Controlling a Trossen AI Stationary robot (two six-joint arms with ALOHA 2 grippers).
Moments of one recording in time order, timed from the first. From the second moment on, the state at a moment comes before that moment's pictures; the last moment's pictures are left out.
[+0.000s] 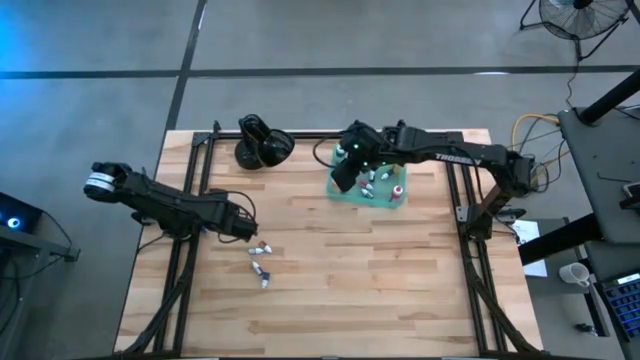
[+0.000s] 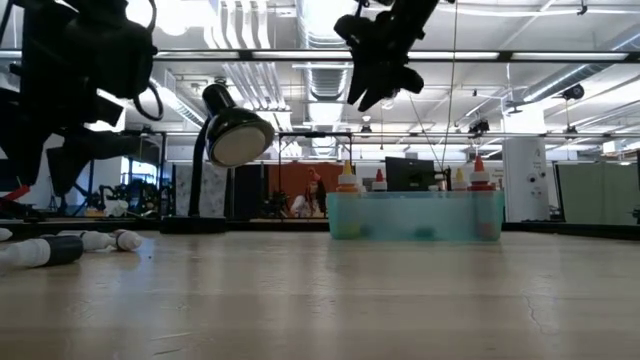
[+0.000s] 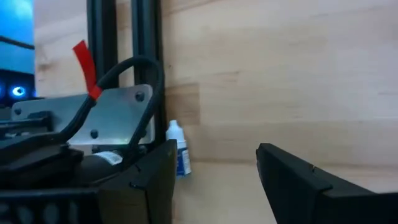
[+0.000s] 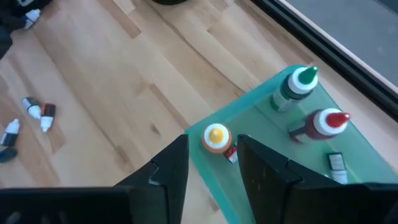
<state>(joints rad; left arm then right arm) -0.17 1.27 0.72 -1.32 -0.30 -1.69 -0.26 1.67 1.56 -0.83 0.12 0.47</state>
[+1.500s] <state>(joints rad) -0.11 1.81 0.77 -1.37 -0.20 -2.61 -0.34 1.73 1.36 -0.57 -0.09 0.46</state>
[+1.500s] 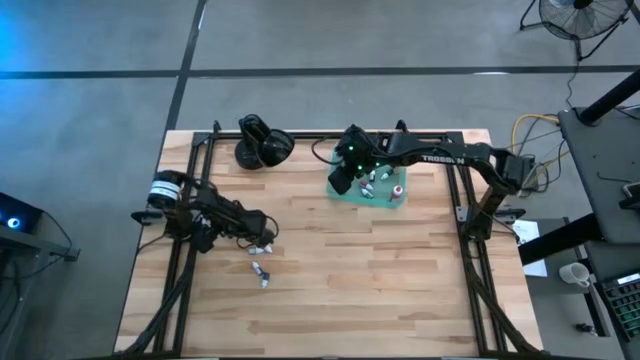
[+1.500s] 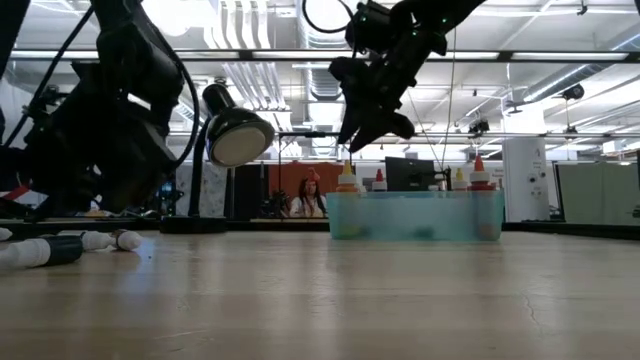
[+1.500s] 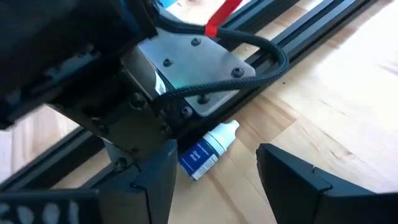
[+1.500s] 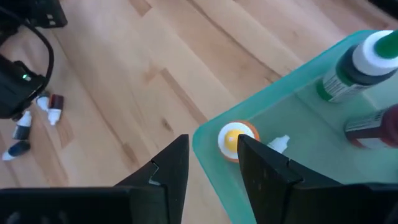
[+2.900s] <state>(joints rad) -0.07 1.51 0.90 -1.25 -0.84 -2.41 -0.34 1.74 1.30 -0.59 -0.13 0.46</state>
